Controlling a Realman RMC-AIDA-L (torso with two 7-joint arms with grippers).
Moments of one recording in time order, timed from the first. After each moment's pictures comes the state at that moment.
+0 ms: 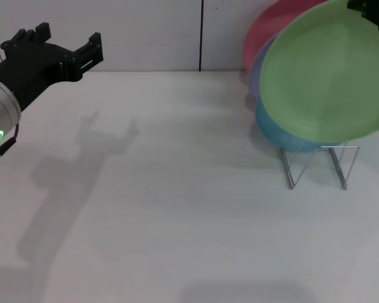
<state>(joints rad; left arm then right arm) 0.03 -2.07 -1.35 -1.72 2.47 -0.25 0.43 0.67 2.09 -1.04 -1.97 -2.70 -1.69 1.75</state>
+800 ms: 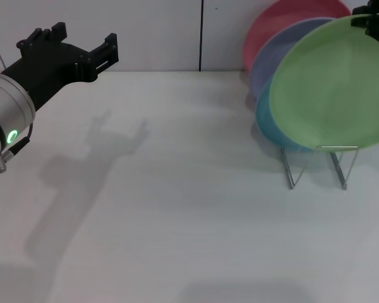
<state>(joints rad) 0.01 -2.07 -1.32 -1.72 2.47 -0.26 0.42 0.64 2.09 -1.05 -1.93 -2.70 -1.66 1.67</state>
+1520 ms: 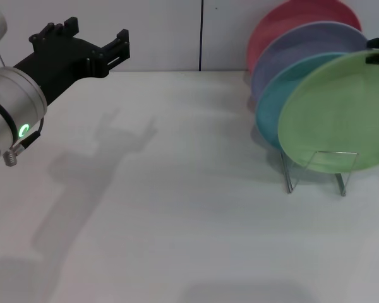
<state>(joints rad) -0.03 -2.07 -1.32 -1.70 2.47 -0.26 0.42 0.59 2.09 -1.09 -1.95 -2.76 -1.72 1.67</state>
